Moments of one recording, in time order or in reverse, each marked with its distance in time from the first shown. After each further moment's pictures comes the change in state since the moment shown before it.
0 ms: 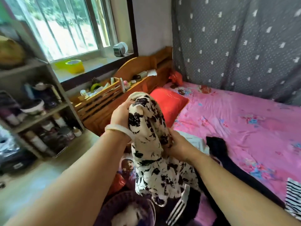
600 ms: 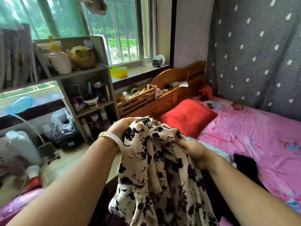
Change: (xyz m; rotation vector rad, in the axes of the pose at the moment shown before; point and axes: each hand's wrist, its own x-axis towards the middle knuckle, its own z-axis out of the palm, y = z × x) left_hand -0.077 0.033 -0.143 0.052 -0.150 -0.213; right_hand -0.018 -0.065 0.065 0.660 -0.283 0.388
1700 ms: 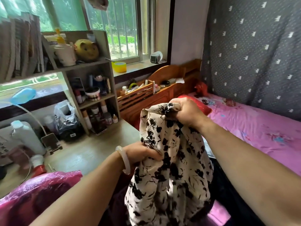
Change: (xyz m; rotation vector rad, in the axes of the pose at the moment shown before) left_hand -0.053 -0.086 0.000 0.464 -0.330 0.024; right_hand -0.004 -0.062 0.032 -0.960 0.345 -0.669
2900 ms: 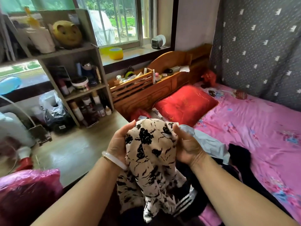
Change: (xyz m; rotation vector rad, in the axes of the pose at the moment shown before) left_hand 0.075 0.011 0.023 -0.830 0.159 0.082; right_hand -0.040 0.108 0.025 1.532 -0.384 0.574
